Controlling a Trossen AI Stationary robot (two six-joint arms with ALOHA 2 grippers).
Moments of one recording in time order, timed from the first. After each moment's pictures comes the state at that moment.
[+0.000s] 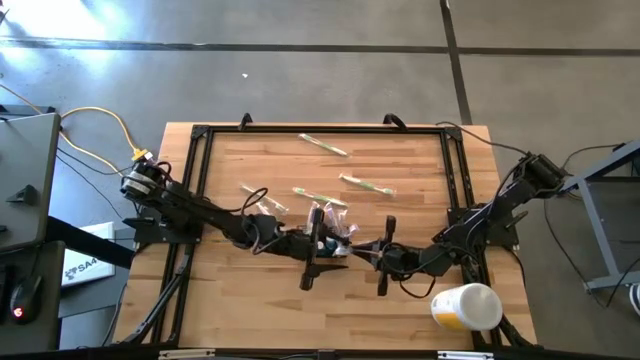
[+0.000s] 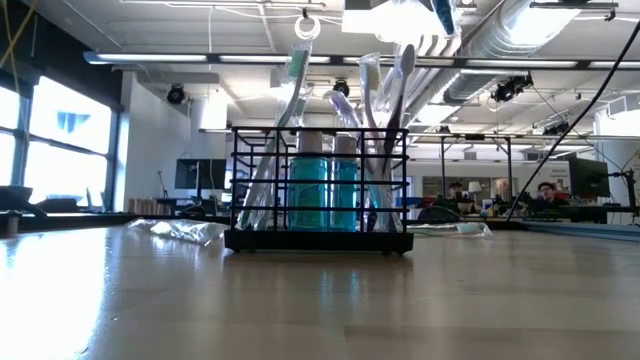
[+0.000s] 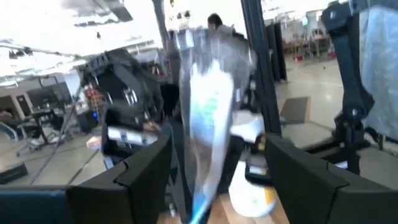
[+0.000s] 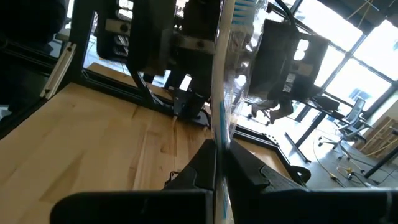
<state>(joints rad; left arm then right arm) -0.34 1.64 1.04 0.84 -0.15 0.26 0.62 1.38 0.79 0.48 0.78 -0.32</state>
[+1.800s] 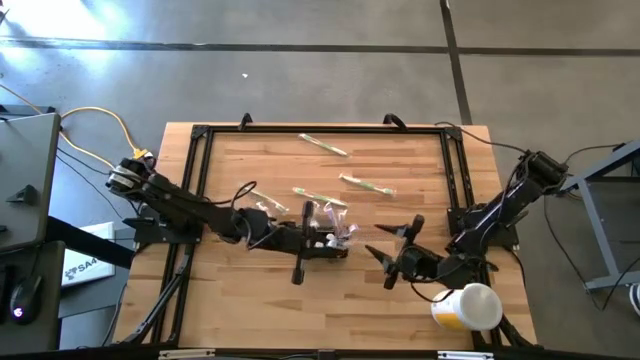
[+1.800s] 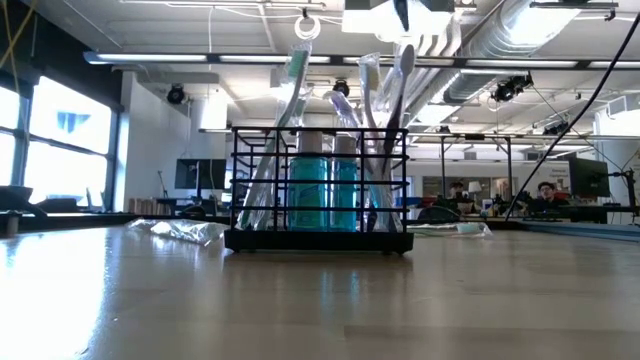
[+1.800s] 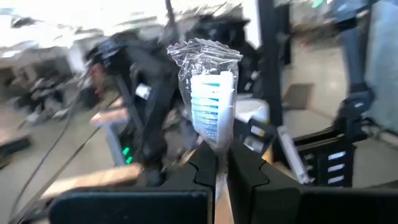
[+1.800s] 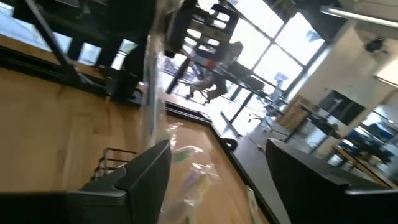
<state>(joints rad) -0.36 1.51 1.04 0.62 -0.22 0.20 0.76 1.34 0.79 0.43 1.23 -0.37</state>
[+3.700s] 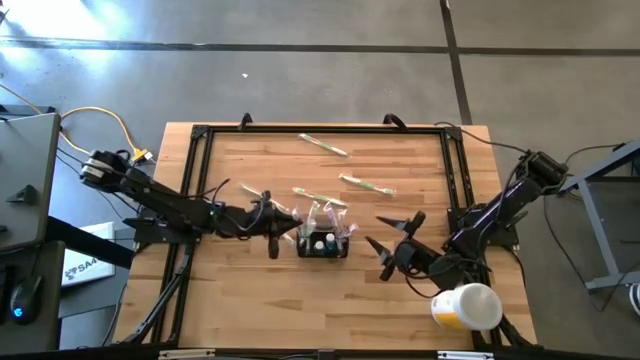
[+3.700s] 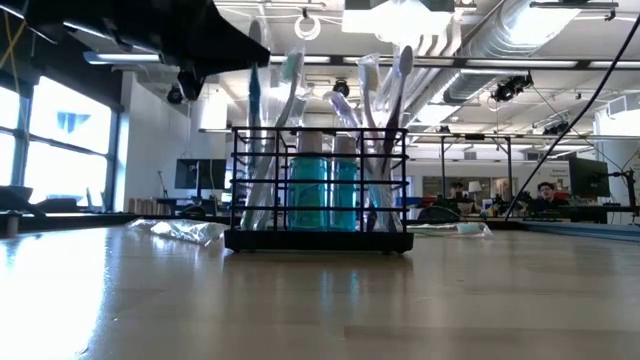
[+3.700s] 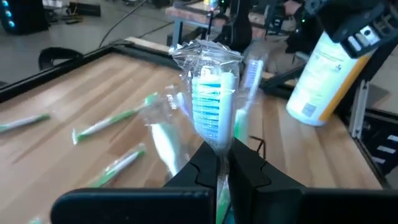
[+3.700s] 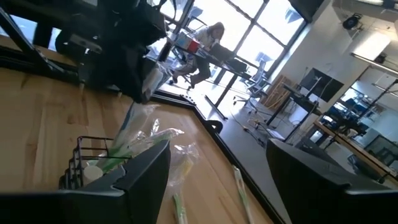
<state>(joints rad) -0.31 1.21 0.53 0.53 -0.49 -0.32 0.73 1.34 0.79 0.32 1.30 -0.23</state>
